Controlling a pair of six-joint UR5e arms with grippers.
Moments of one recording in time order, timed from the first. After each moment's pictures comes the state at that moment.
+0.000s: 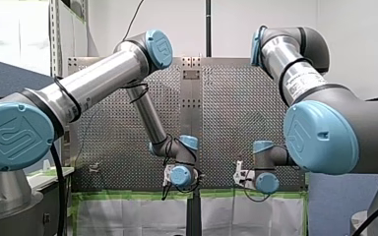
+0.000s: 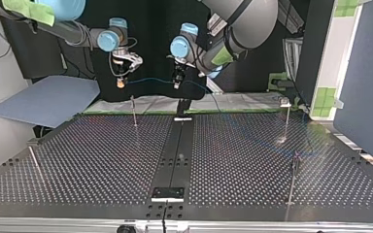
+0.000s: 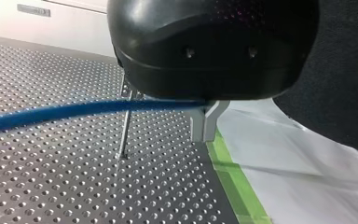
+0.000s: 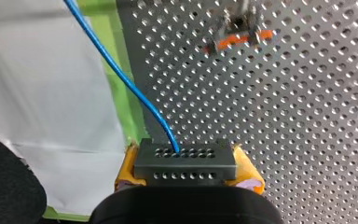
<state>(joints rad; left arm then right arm) -0.68 -2.55 -1.62 -2.39 -1.93 -1.57 1.90 -0.64 1.90 -1.03 1.63 1.74</state>
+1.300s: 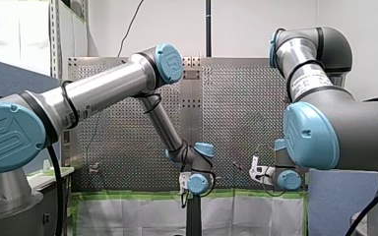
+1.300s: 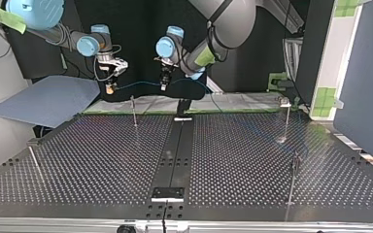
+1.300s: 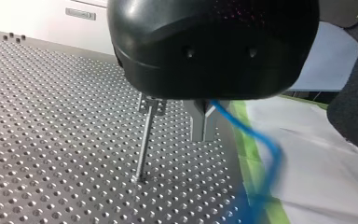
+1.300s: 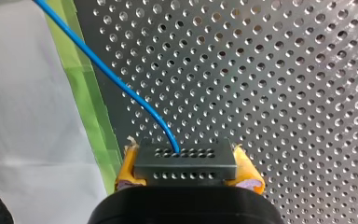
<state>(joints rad) -0.76 -2.67 -1.41 -2.40 -2.01 -1.71 1.72 -0.64 1.87 -1.04 1.35 1.74</state>
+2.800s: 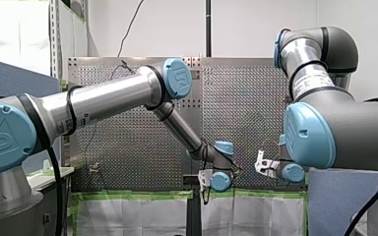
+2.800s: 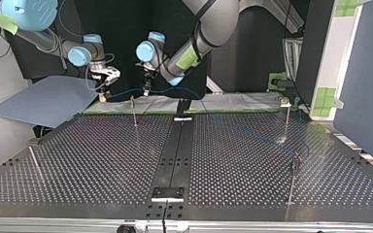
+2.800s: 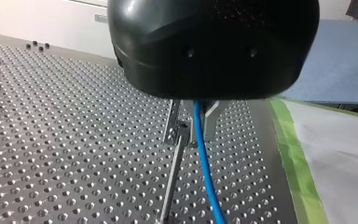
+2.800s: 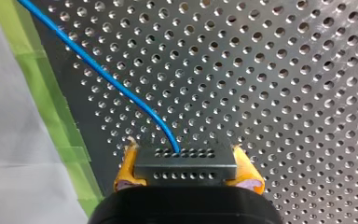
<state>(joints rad) -0.83 -2.79 -1.10 -2.53 -2.07 -1.76 1.67 -0.64 1.76 -0.94 1.32 1.77</state>
